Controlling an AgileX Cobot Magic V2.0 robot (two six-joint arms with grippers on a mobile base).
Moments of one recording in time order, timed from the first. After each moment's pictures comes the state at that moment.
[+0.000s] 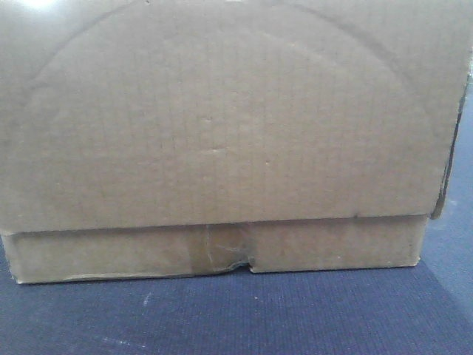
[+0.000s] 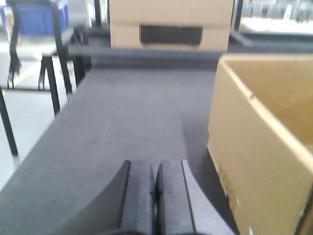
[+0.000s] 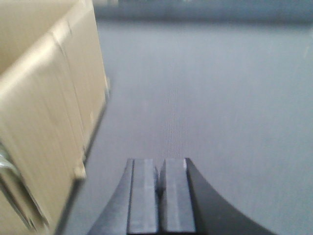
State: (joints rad) left arm 0.00 0.12 -0.44 0.14 0.48 -0.14; right arm 0.20 0.15 -0.35 -0.12 0.48 0.15
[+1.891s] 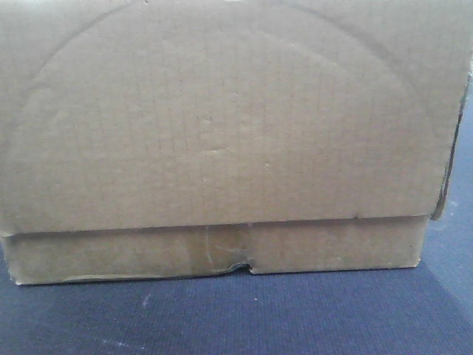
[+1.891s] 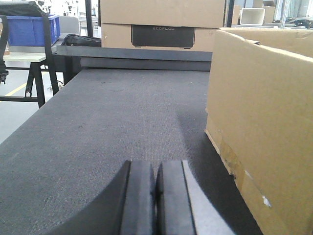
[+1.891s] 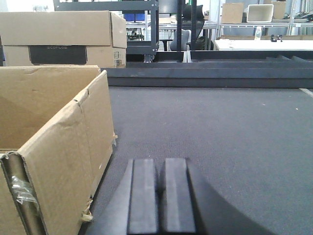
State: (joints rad) left arm 0.01 0.01 0.00 0.07 0.09 -0.07; right arm 0.20 0.01 -0.35 -0.12 0.44 0.15
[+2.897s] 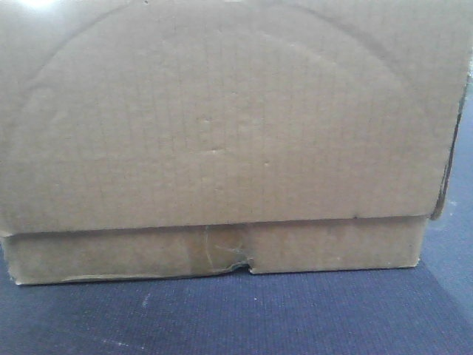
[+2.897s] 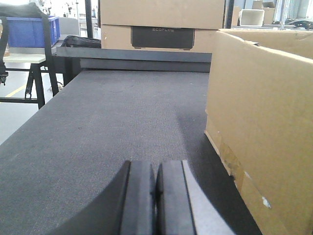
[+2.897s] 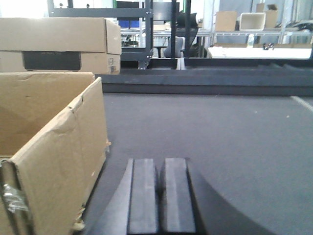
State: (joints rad) left arm 0.01 0.01 0.00 0.07 0.08 -0.07; right arm 0.12 0.01 -0.34 -0.03 0.40 0.05
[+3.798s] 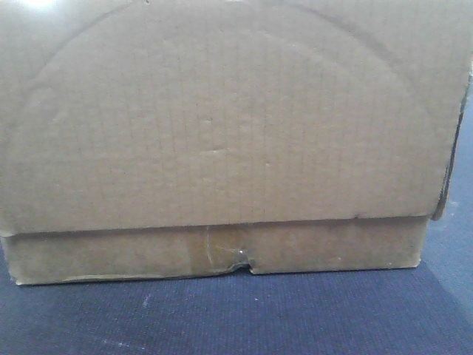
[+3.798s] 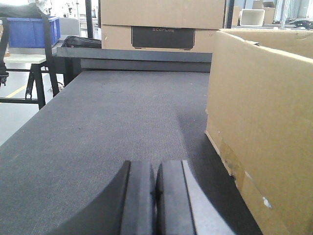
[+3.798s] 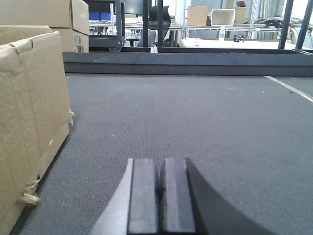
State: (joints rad) left arm 0.01 0.01 0.00 0.07 0.08 -0.07; right arm -0.01 0.01 0.00 0.07 0.08 -0.06
